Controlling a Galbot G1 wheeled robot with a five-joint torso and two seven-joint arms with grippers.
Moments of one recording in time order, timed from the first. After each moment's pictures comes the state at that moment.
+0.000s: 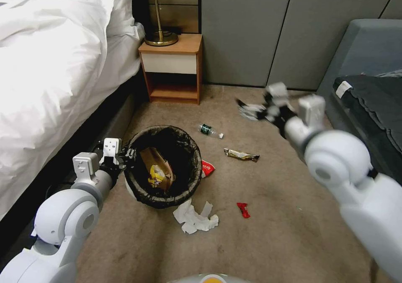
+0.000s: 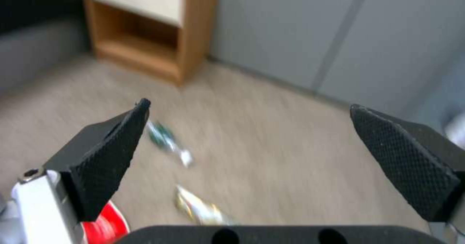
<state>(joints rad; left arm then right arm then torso) 1.39 -1.11 -0.65 -2.29 -0.61 0.74 -0.18 -1.05 0.95 0.38 2.21 0.56 -0.74 0.28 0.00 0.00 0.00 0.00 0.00</state>
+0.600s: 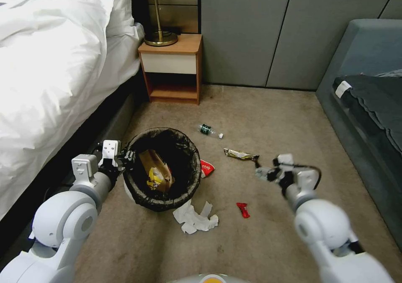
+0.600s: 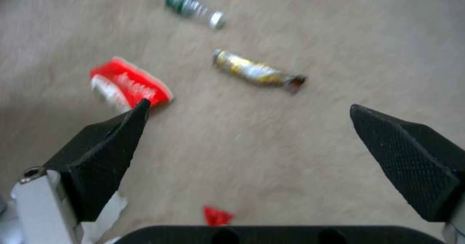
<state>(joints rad) 1.40 -1.11 -0.66 -2.30 -0.60 0.74 -0.18 -1.34 1.23 0.31 2.04 0.37 -0.66 0.26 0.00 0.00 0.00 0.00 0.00</state>
